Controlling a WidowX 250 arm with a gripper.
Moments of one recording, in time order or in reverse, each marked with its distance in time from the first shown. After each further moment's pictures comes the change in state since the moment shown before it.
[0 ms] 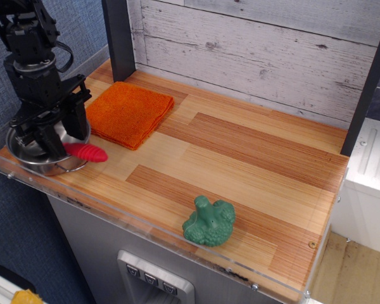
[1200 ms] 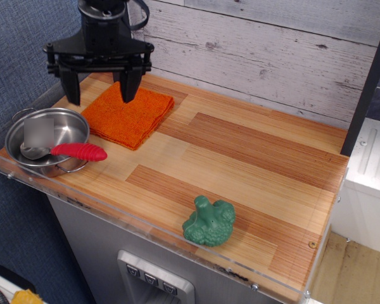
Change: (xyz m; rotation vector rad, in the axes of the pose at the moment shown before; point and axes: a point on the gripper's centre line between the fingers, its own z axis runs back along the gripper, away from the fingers) arm -0.051 -0.043 0.065 0.048 -0.285 -0.792
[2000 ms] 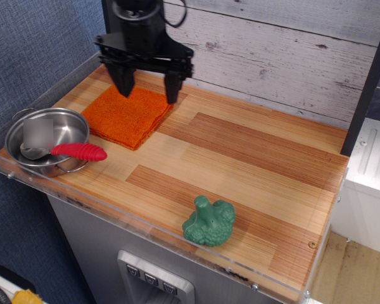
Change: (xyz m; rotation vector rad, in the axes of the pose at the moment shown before) arm 0.004 -0.058 -0.005 -0.213 -0.036 -0.470
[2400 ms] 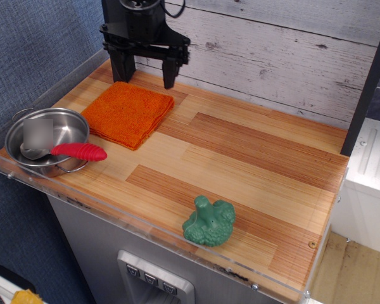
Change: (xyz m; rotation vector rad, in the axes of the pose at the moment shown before) arm 0.036 0.026 -0.018 0.033 -0.009 0.020
